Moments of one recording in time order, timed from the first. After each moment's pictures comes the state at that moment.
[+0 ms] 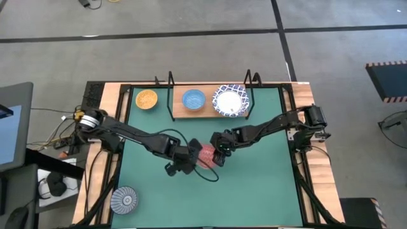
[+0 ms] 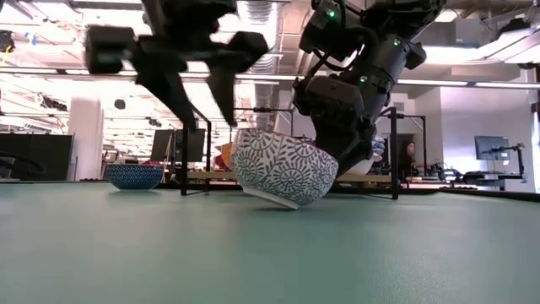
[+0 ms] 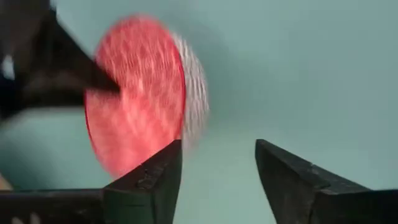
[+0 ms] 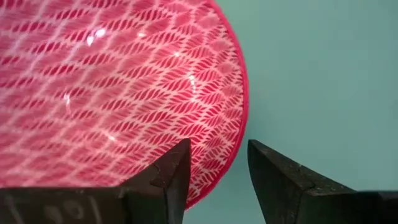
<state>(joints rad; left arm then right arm) -0.25 1.70 1.24 -0.62 -0.13 0.66 0.08 1.79 1.04 -0.25 0.03 0.52</state>
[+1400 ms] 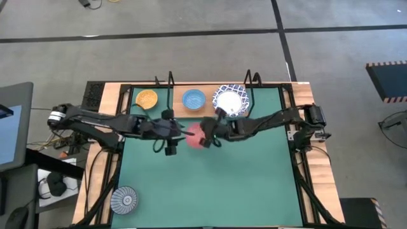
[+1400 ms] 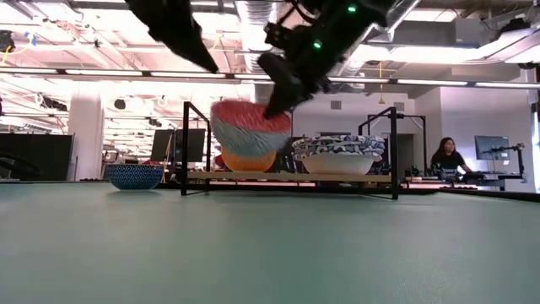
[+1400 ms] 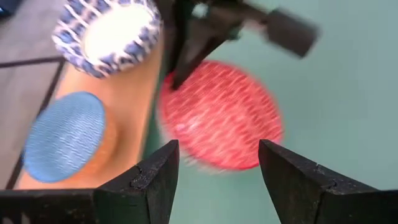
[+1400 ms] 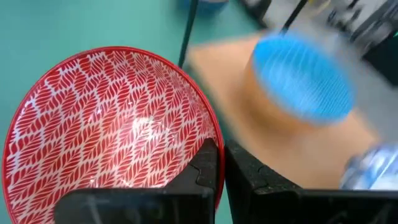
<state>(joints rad) -0.10 1.23 0.98 -0.43 -0.35 0.04 0.05 1.79 1.26 -0.20 0.57 0.18</state>
